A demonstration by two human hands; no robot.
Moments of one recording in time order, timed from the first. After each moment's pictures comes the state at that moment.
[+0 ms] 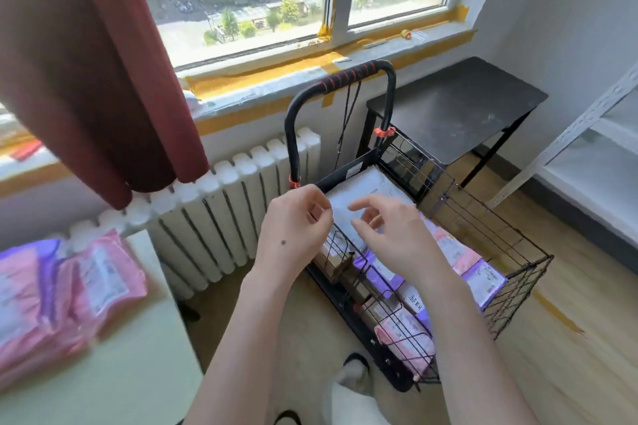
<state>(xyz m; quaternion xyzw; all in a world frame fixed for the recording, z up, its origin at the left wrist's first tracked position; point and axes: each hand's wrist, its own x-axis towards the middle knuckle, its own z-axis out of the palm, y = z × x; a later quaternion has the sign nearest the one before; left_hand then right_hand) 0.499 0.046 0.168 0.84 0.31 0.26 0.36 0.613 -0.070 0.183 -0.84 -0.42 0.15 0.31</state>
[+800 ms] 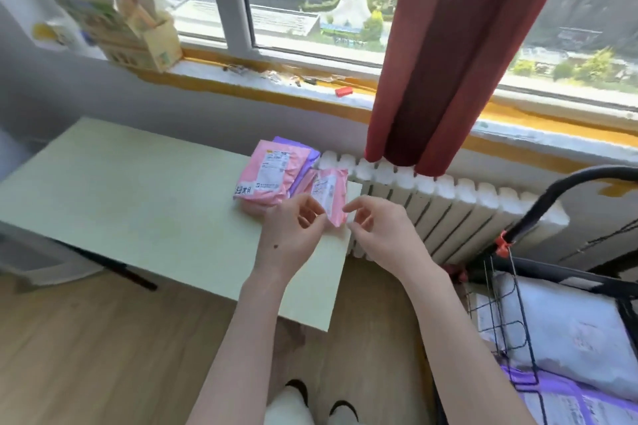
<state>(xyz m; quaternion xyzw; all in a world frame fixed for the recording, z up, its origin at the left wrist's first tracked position) 0.254 0.050 0.158 0.59 0.66 0.38 0.26 0.413 0.079 0.155 -0.57 -0.74 0.28 0.22</state>
